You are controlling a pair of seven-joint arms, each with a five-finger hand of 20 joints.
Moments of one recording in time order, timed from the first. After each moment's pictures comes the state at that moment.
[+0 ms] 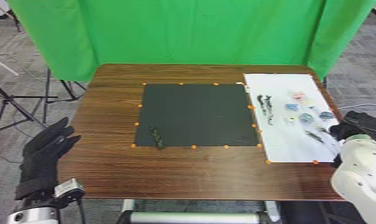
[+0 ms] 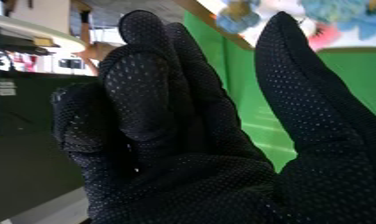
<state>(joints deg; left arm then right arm) 142.4 -45.3 -93.5 -128.3 41.2 38.5 32.9 -103.8 -36.8 83.2 -114.2 -126.3 -11.0 60.0</state>
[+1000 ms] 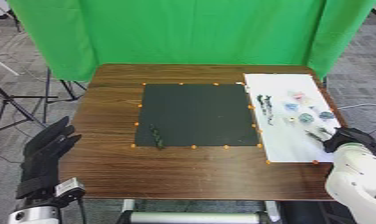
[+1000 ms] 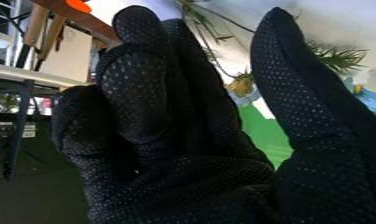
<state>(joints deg) 141.8 -45.0 -93.1 -128.3 40.8 38.6 32.9 -103.0 -40.1 81.8 -111.9 -122.6 -17.0 61.9</state>
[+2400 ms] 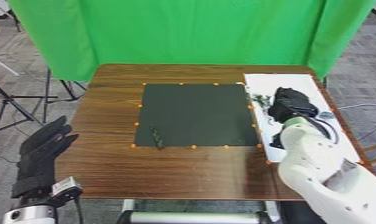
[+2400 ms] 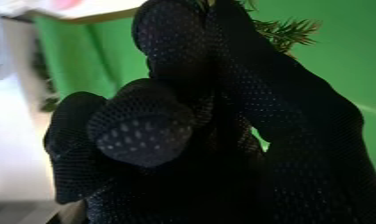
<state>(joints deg) 143.0 -45.8 -95.4 -129.2 42.8 38.5 30.1 -81.8 -45.8 58.2 -119.0 -130.1 -10.0 55.1</state>
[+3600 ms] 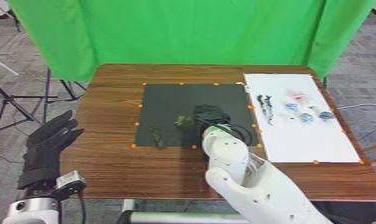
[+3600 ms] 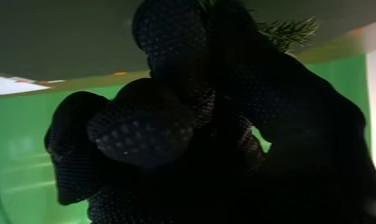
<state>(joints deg) 139.4 -45.6 -94.7 -128.6 44.8 36.7 26.7 -72.8 -70.4 42.2 -105.1 -137.9 -23.0 49.0</state>
